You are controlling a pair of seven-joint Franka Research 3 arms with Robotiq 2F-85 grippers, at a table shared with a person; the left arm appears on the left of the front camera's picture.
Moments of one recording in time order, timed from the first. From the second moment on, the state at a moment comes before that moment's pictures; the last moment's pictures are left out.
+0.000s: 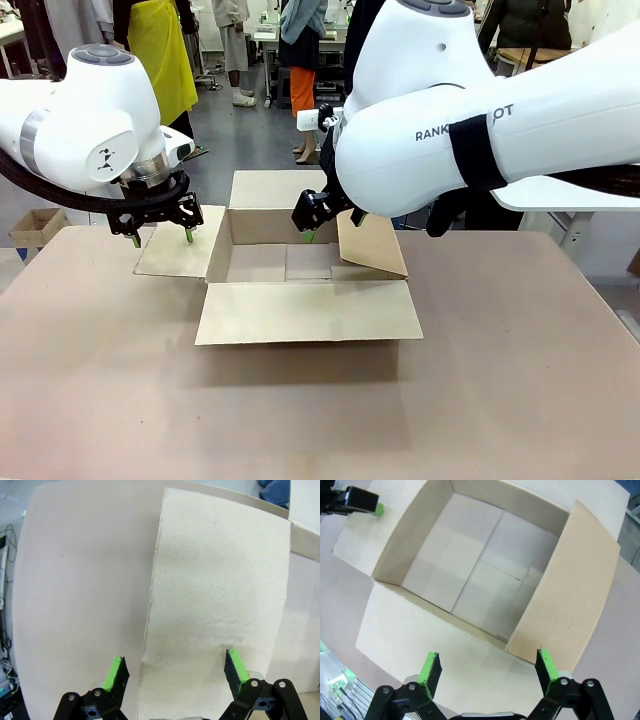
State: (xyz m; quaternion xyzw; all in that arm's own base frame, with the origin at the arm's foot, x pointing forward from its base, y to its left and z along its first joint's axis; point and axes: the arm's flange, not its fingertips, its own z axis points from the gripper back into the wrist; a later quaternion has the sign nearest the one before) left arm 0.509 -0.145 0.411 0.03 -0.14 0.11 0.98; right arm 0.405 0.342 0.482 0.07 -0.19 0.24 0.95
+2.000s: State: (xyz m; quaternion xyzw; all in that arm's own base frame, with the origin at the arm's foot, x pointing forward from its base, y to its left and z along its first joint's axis) left arm 0.509 -0.145 0.411 0.03 -0.14 0.11 0.98; right arm 0.561 0.351 0.429 -0.25 -0.15 -0.03 0.96
